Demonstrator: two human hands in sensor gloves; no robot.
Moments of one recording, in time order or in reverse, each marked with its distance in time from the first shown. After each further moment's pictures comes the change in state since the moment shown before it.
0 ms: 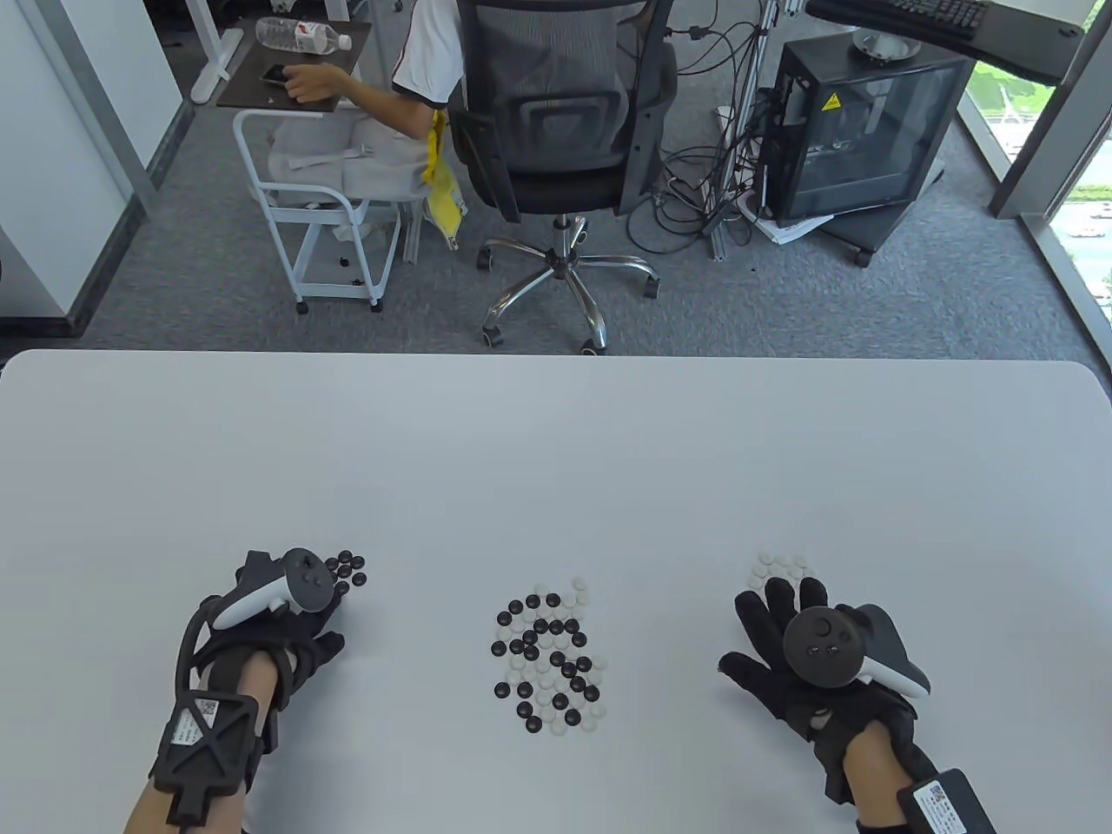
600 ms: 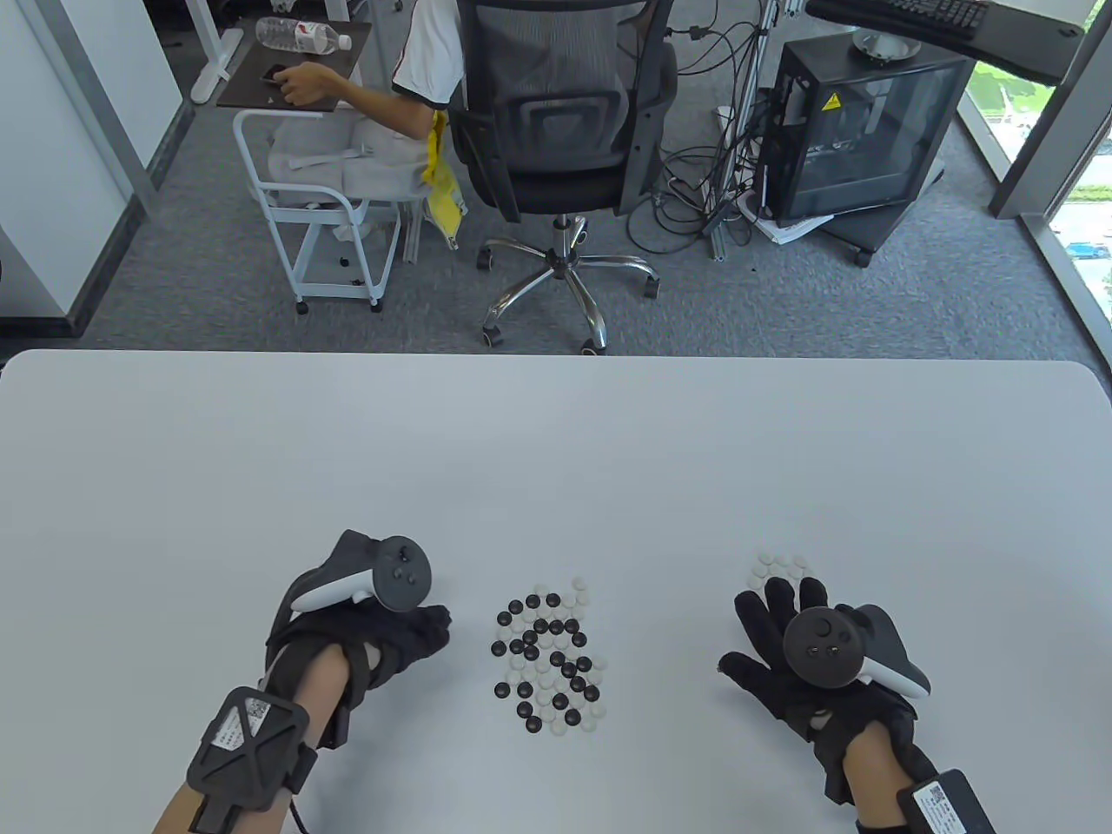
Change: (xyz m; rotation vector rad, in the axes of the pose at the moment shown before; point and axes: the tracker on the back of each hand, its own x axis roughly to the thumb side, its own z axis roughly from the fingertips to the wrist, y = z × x) left_hand 0.130 0.021 0.059 0.062 -0.451 -0.142; right_hand -0.001 0.000 0.000 -0.002 -0.003 0.002
